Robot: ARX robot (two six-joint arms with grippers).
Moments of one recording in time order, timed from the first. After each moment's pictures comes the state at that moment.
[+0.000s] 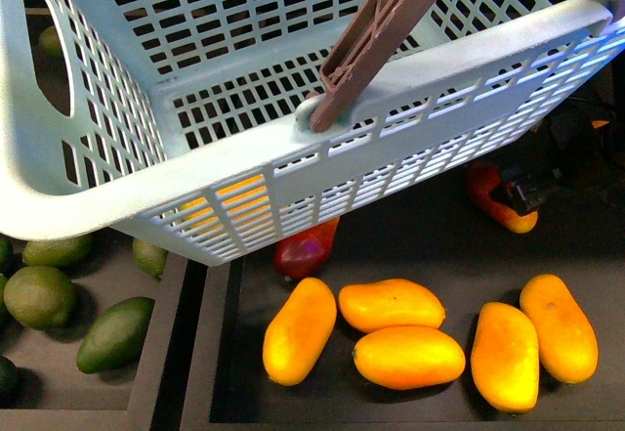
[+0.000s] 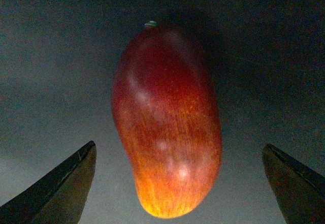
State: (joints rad) left arm -0.53 1.71 1.44 -0.25 0.36 -0.99; right arm -0.07 2.54 1.48 0.03 -0.22 -0.53
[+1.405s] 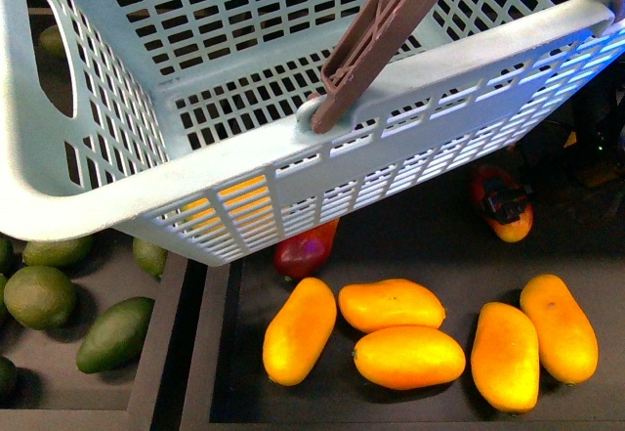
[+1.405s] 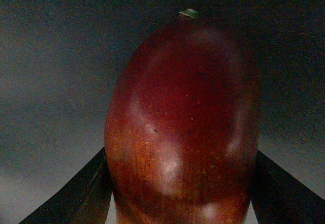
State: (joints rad) left arm -0.53 1.71 1.44 -0.25 0.36 -0.99; right arm -0.06 2.55 1.41 0.11 -0.22 -0.36
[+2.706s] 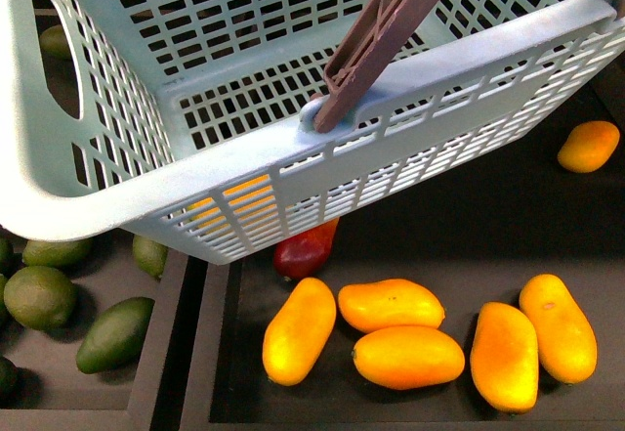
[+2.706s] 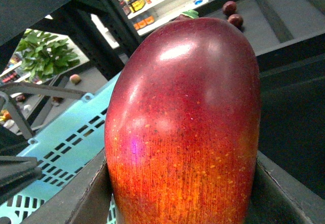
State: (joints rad) left arm -0.53 1.71 1.44 -0.25 0.36 -0.99; right arm 0.07 1.14 0.66 0.40 -0.18 0.44
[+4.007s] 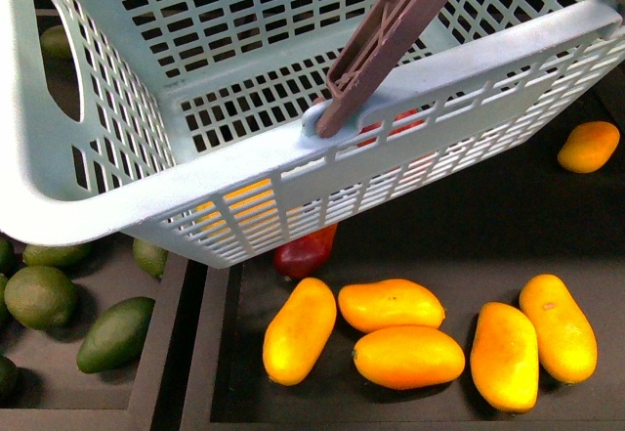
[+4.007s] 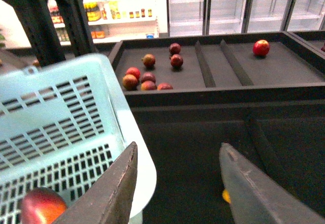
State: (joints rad) left arm -0.54 1.71 1.44 -0.25 0.36 -0.99; right arm 0.05 0.83 0.41 0.43 0.02 0.04
